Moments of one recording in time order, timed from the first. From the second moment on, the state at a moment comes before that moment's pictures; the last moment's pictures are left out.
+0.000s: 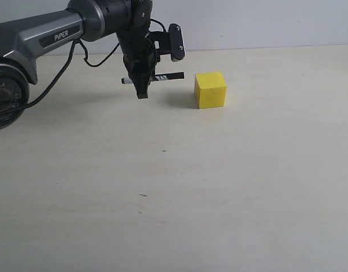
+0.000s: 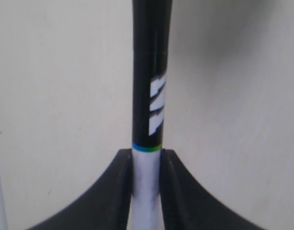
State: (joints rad) left arm -0.54 2.51 -2.25 0.19 1.01 0.91; right arm -0.09 0.01 0.00 0.10 0.12 -0.03
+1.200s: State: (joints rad) left arm -0.67 2.58 -2.29 0.28 0.90 0.87; right arm -0.09 0.01 0.00 0.10 0.12 -0.03
